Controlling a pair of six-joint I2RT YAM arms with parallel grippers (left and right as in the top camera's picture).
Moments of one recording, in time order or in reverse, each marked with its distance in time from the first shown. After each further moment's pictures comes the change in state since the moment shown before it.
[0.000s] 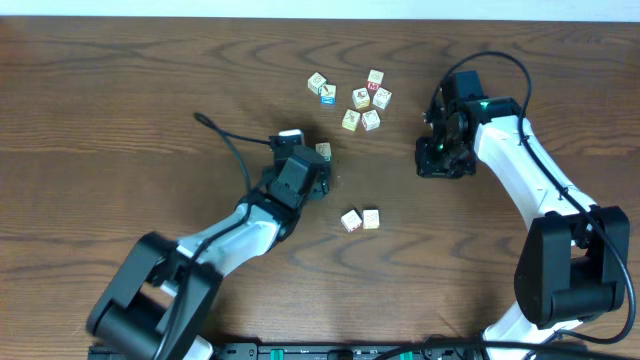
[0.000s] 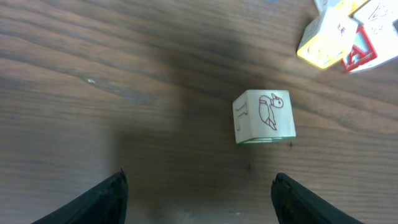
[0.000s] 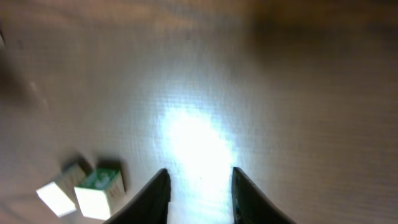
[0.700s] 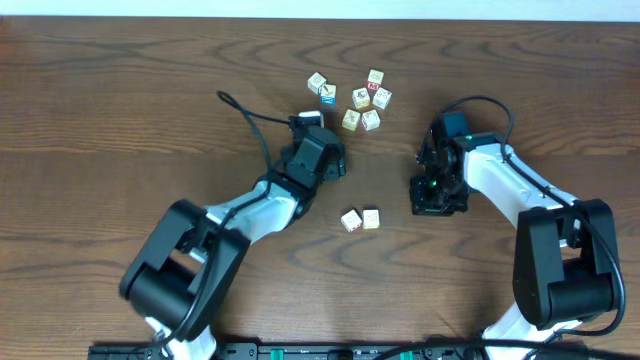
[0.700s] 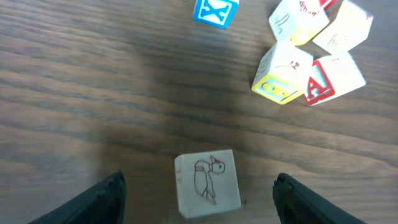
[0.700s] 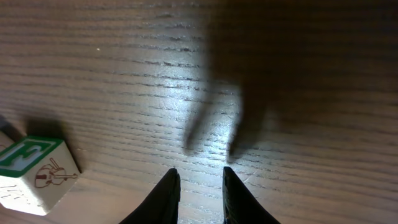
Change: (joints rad) left arm 0.000 0.185 0.174 0.064 0.050 0.049; right arm 0.018 0.000 -0.263 0.119 -0.050 0.006
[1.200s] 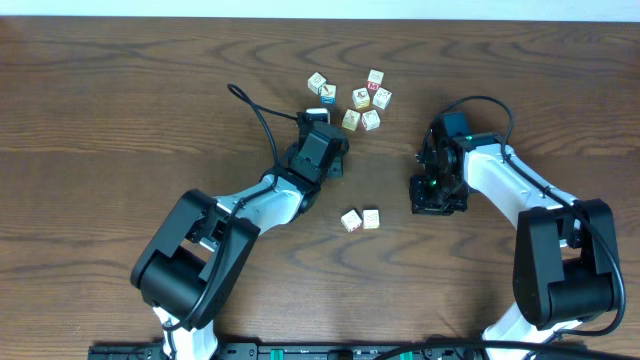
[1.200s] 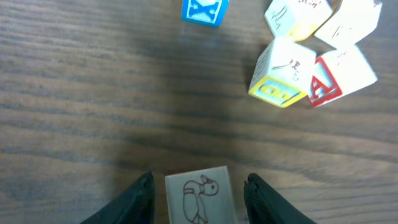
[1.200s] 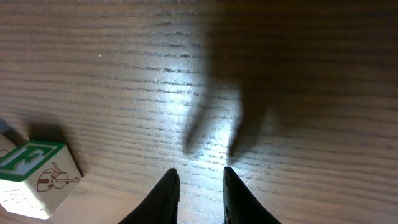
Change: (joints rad) left arm 0.000 0.056 0.045 -0.008 0.002 0.050; right arm 0.001 0.000 0.000 0.007 0.000 0.008
